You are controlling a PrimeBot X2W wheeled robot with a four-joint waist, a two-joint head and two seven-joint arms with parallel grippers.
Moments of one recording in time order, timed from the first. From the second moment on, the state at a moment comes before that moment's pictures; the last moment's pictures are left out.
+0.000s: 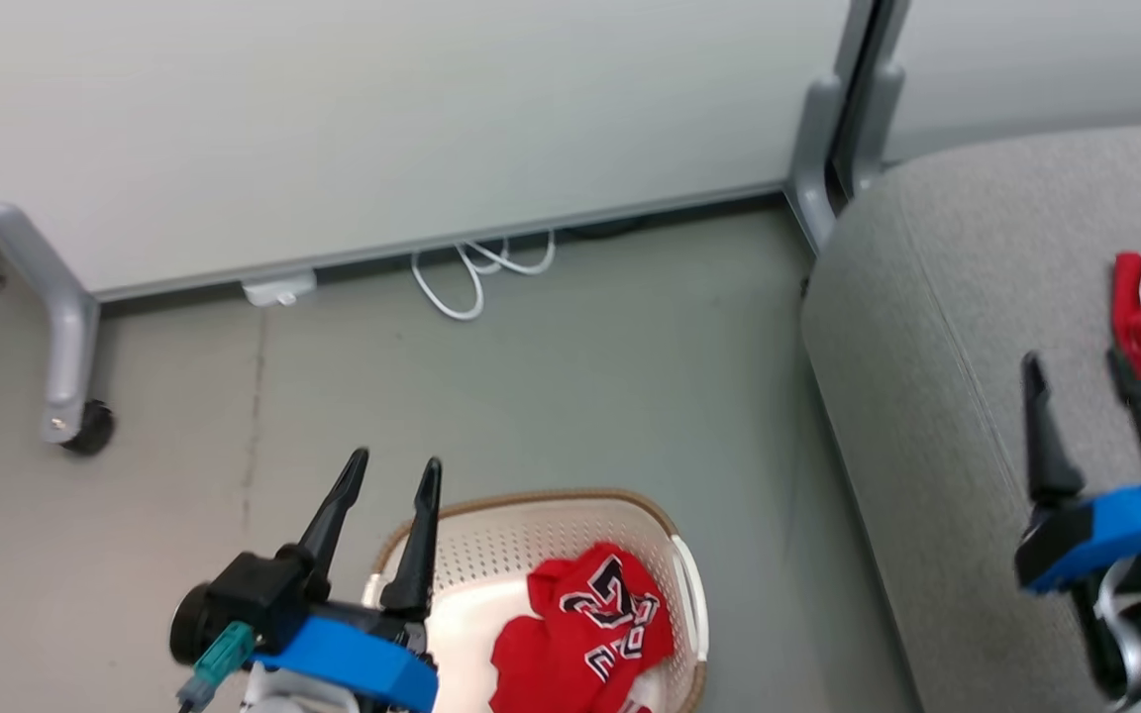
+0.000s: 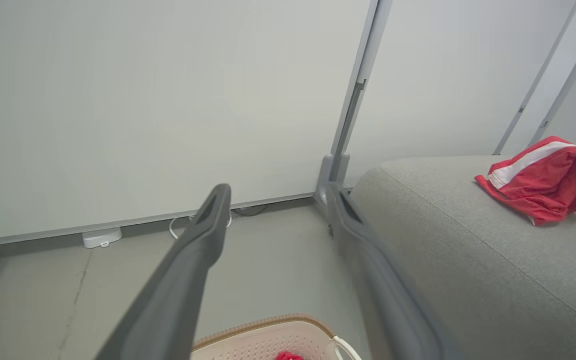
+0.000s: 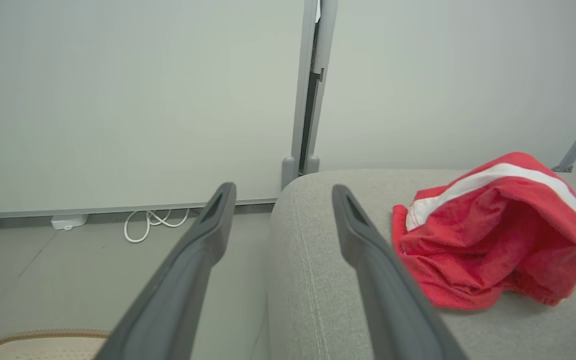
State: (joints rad) left arm -0.11 0.16 -0.33 0.23 -0.39 -0.13 -0.26; right arm -0.24 -0.15 -0.19 0.22 0.05 0.13 -0.07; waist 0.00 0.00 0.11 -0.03
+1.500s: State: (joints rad) left arm -0.08 0.14 -0.21 0.31 -0.38 -0.13 -0.26; right arm -0.05 -0.05 -0.04 -0.06 0.11 0.13 -0.02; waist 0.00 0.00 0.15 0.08
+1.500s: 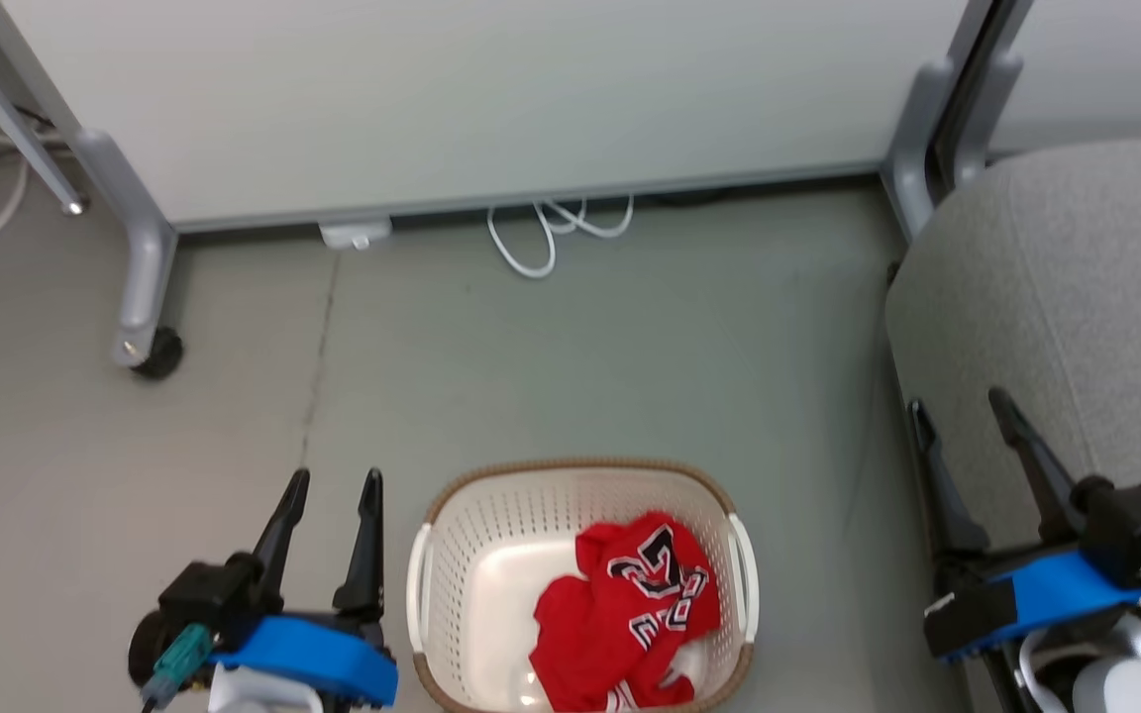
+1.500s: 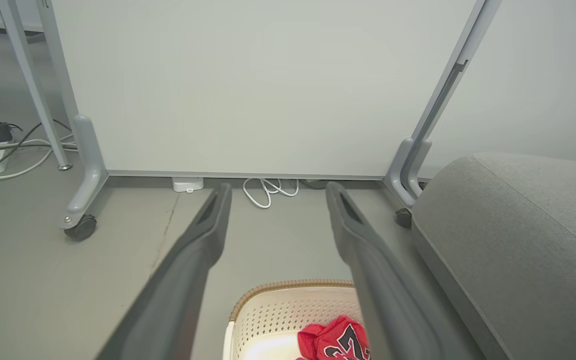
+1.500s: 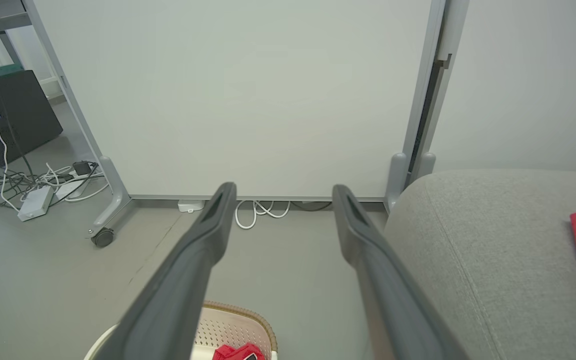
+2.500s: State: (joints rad) left arm -0.77 0.19 -0.69 0.92 -0.64 -0.13 -0.10; right arm -0.34 -0.05 0.09 -0.14 0.12 0.13 -0.13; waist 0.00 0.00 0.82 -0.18
